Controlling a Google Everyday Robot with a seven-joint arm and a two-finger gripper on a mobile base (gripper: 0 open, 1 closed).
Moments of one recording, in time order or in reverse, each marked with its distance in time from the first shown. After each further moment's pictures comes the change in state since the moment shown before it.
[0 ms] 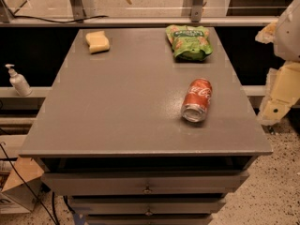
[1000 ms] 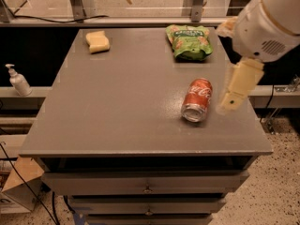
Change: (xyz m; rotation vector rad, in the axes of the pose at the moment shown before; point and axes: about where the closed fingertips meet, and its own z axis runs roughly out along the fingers) arm -0.068 -0.011 0.024 0.014 -0.178 -0.107
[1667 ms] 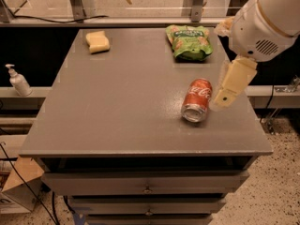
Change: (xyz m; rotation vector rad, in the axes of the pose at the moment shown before) arm -0.008 -0.009 0.008 0.017 -0.049 0.044
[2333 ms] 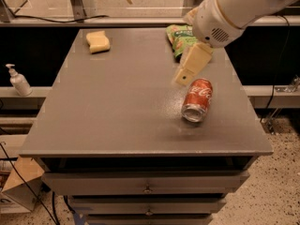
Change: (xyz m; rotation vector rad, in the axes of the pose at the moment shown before) arm -0.061 -0.049 0.046 0.024 -0.167 0.002
